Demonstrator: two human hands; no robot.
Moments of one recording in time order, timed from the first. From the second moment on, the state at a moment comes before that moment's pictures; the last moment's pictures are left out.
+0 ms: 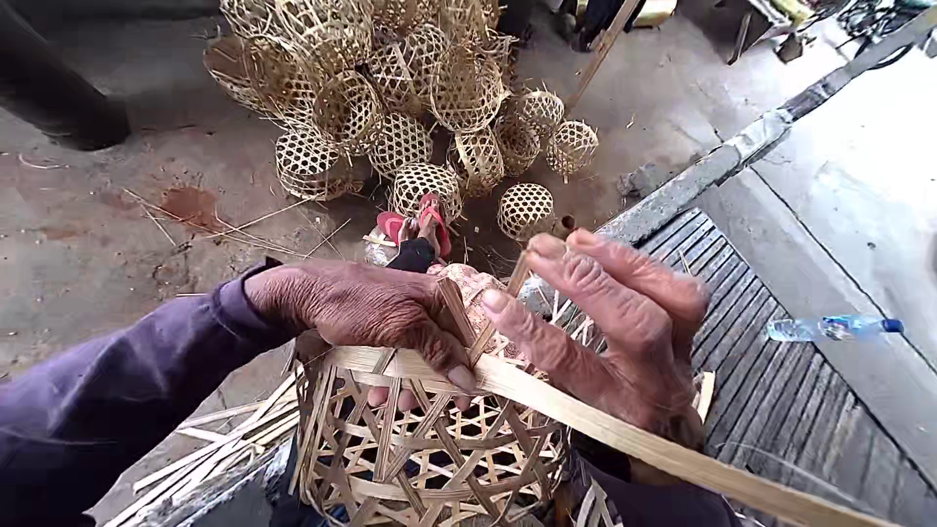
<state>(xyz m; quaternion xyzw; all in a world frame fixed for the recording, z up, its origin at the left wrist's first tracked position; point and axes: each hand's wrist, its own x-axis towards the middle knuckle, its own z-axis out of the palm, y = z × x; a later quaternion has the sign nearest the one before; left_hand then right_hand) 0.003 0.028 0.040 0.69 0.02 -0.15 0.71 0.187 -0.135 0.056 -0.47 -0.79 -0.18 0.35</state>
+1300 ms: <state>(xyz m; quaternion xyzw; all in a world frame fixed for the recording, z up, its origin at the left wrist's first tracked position) -0.067 0.087 -0.104 0.74 0.08 0.11 0.66 0.149 -0.151 -0.055 -0.56 -0.57 0.19 0.57</state>
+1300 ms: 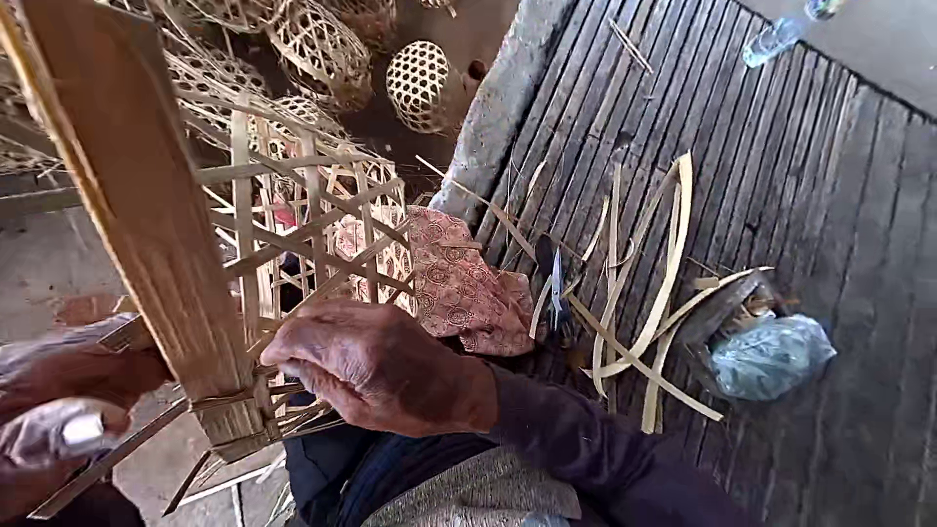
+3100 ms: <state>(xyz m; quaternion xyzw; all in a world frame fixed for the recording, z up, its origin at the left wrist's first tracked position) -0.023 -0.046 -0.052 0.63 0.21 0.28 0.69 0.184 -0.183 -0.074 -0.63 -0.58 0.20 0.48</state>
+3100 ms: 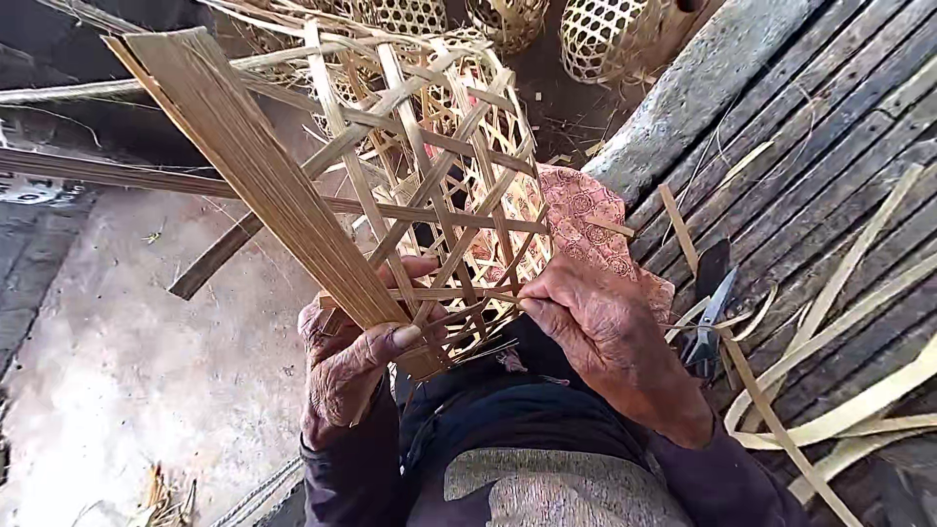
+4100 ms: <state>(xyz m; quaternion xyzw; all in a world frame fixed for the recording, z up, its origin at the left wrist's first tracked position) -0.025 -0.051 -0.054 0.66 0.21 0.25 0.67 0.176 -0.203 -0.098 -0.60 -0.54 0.27 0.52</state>
